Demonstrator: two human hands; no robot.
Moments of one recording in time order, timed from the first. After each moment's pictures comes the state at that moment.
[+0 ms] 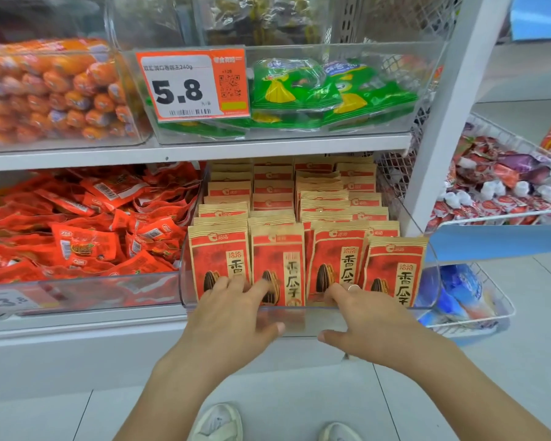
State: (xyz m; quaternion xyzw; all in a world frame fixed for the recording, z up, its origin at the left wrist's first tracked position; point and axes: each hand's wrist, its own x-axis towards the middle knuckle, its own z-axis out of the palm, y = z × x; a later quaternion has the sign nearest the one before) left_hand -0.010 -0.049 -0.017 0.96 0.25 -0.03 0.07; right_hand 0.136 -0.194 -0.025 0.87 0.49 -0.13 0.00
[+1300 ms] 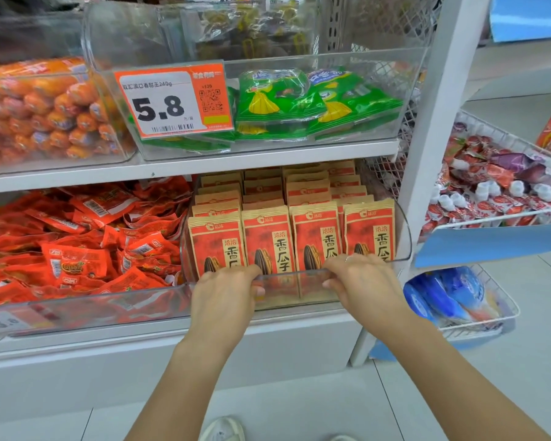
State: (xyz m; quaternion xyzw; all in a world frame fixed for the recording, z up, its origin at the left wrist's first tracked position) left_hand 0.029 -0.026 -0.031 0.94 0.30 0.13 0.03; right_hand 0.182 -0.174 -0.043 0.85 0.50 0.09 -0.12
